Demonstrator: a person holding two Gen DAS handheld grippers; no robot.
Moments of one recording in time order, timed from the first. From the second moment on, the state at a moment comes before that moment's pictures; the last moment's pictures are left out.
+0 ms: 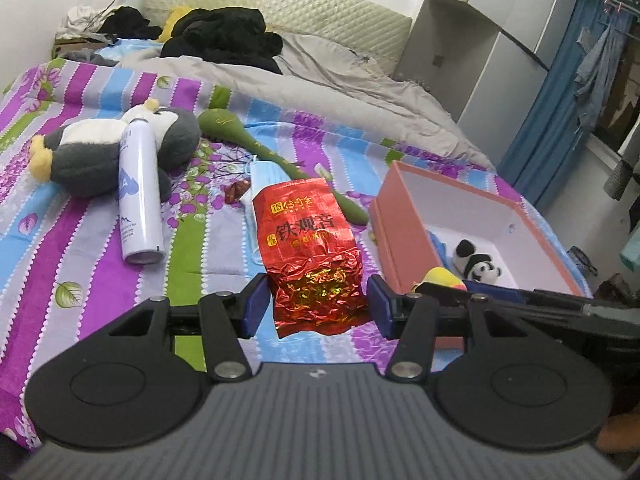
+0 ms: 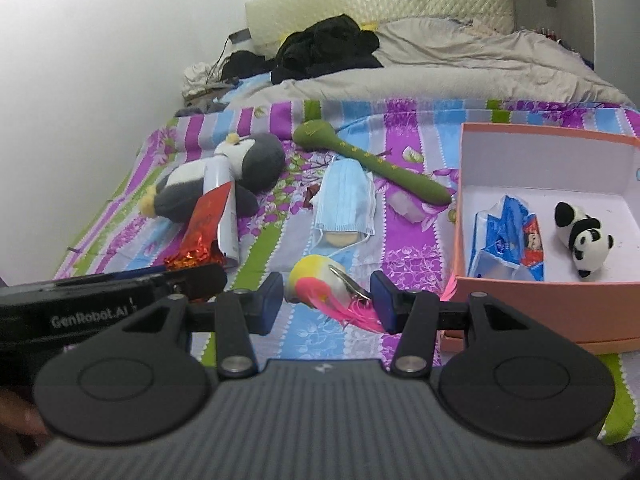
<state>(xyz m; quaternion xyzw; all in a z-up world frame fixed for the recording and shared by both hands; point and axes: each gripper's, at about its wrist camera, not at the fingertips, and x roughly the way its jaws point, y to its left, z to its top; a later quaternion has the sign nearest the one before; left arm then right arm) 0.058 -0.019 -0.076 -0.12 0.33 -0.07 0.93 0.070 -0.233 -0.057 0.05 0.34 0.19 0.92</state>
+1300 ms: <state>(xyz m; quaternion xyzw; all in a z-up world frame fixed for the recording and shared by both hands) 0.158 -0.199 -0.030 -0.05 0.33 -0.24 0.91 0.082 -0.396 -0.007 0.06 0.28 0.02 0.96</state>
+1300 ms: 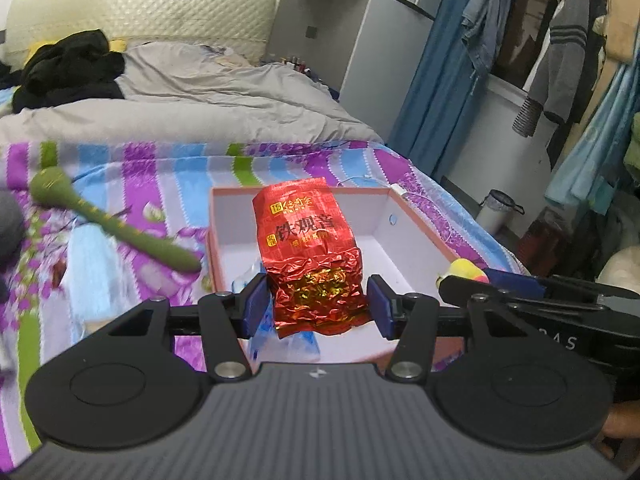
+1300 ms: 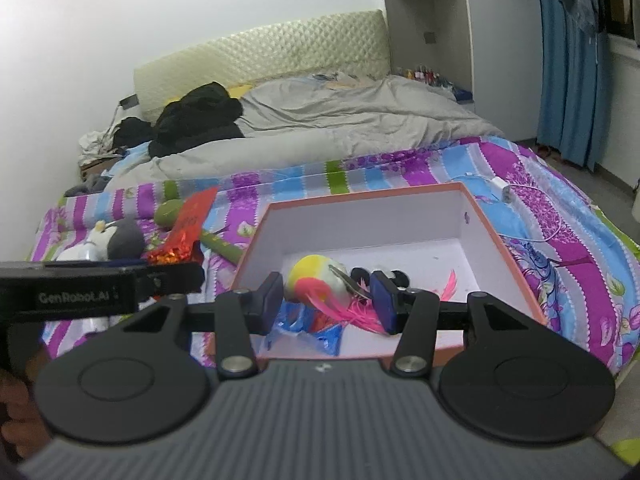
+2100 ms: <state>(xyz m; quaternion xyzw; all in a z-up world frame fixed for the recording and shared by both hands) 0.307 -0.258 -0.054 0.00 0.47 -0.23 0.85 0.195 -0.460 -0.052 0.09 0.44 0.00 0.89</state>
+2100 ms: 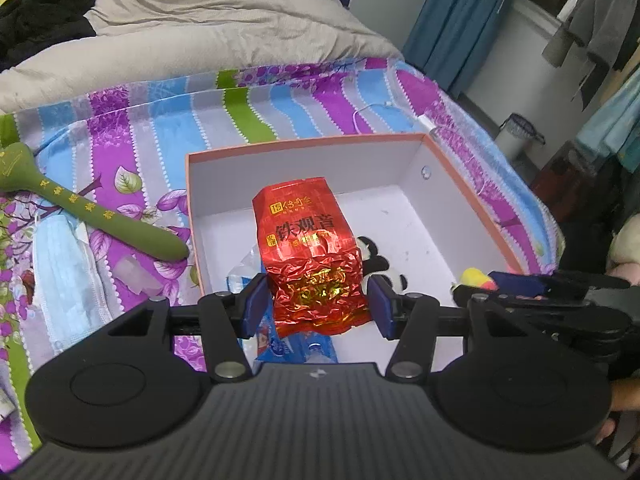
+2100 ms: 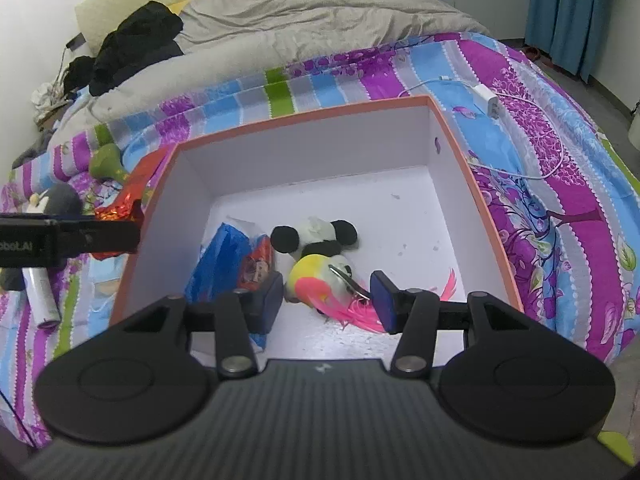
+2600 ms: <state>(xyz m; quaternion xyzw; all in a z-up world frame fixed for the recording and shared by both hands) 0.289 -0.255 -0.039 0.02 0.44 -0.23 0.87 0.184 -0.471 -0.049 0.10 0.42 -0.02 0.90</state>
